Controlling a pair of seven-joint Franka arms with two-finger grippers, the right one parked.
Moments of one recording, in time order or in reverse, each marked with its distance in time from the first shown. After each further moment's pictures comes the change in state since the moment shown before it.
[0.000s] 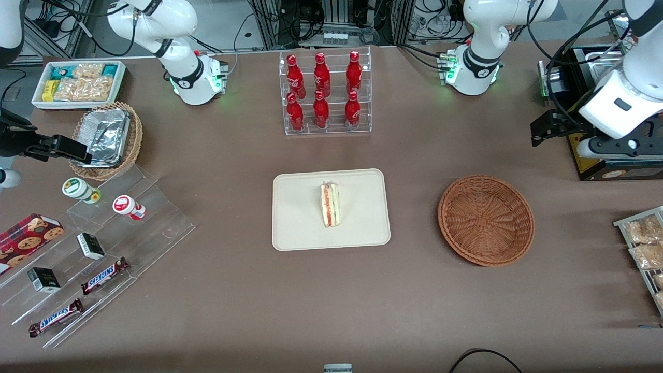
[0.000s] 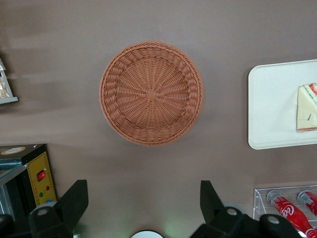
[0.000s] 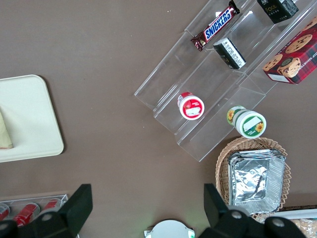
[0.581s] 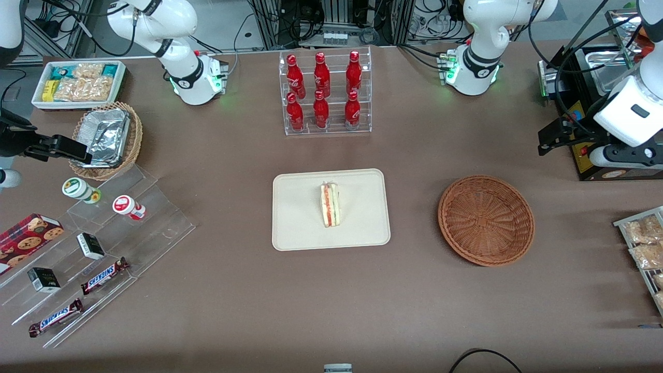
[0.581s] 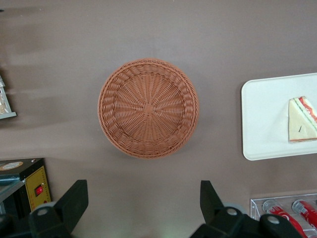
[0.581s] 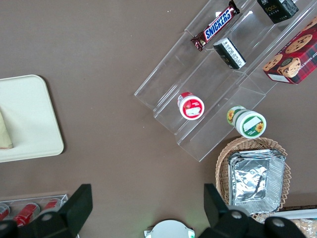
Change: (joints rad) arm -0.002 0.054 0.014 0.079 -0.008 0.020 0.013
